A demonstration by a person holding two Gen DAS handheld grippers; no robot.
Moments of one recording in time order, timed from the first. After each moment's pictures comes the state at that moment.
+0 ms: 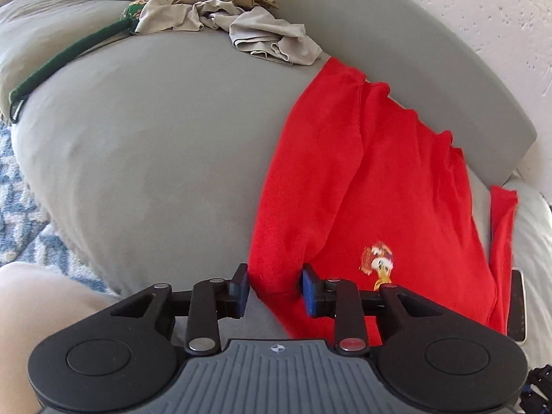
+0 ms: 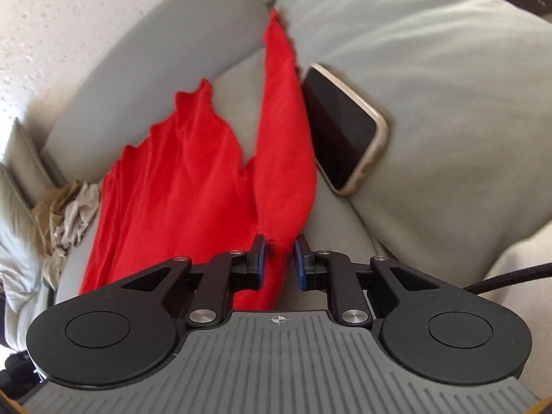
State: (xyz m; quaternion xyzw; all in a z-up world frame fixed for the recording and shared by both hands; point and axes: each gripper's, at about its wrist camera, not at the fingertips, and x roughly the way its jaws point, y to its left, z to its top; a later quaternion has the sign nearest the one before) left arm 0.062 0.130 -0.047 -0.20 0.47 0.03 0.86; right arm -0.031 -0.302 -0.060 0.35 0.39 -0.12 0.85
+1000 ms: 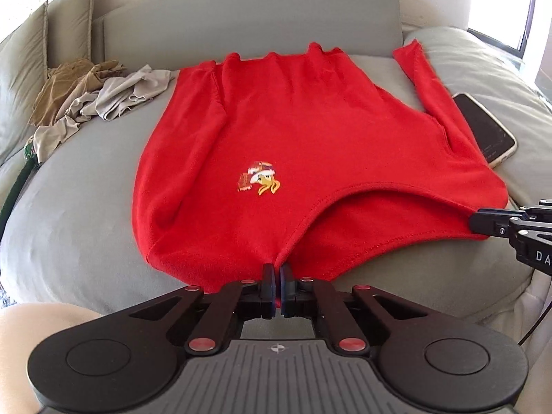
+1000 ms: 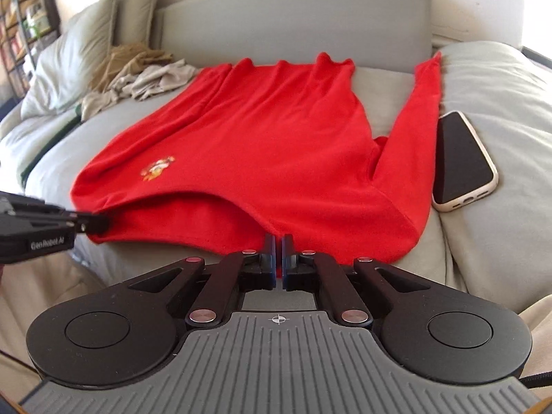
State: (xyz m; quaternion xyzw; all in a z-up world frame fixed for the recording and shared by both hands) left arm 0.000 0.013 -0.064 0.10 0.44 -0.10 0.89; right arm -0.057 -0.186 -0.057 0.03 0.39 0.06 0.92
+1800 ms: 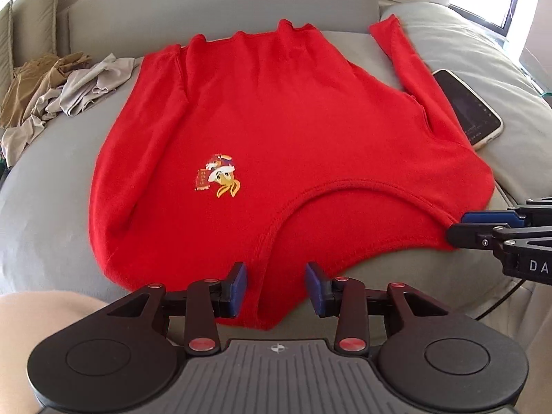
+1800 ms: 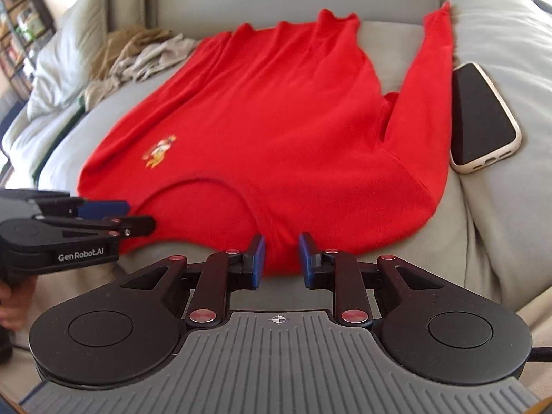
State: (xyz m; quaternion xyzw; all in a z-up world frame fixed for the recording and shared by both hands) left arm 0.015 -0.014 -0.069 0.10 0.48 -0.15 0.86; right arm -0.040 -0.204 -0.062 0.09 0.46 0.08 0.88
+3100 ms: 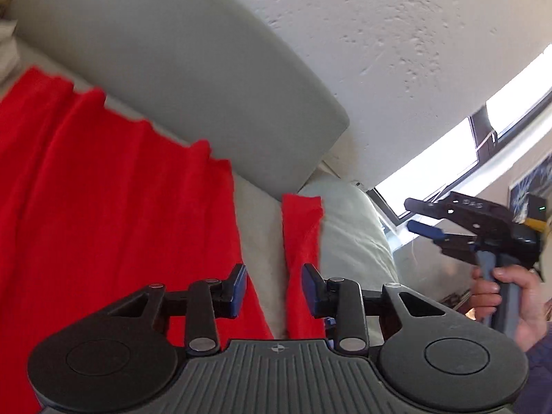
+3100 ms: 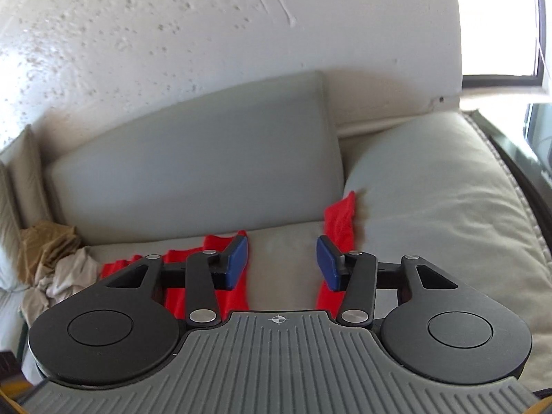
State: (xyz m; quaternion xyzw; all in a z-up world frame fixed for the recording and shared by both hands) left arm 0.254 -0.028 -0.056 -0.30 0.38 -0.32 0.81; right arm 0.225 -0.380 0.096 0.18 0.35 -0.09 0.92
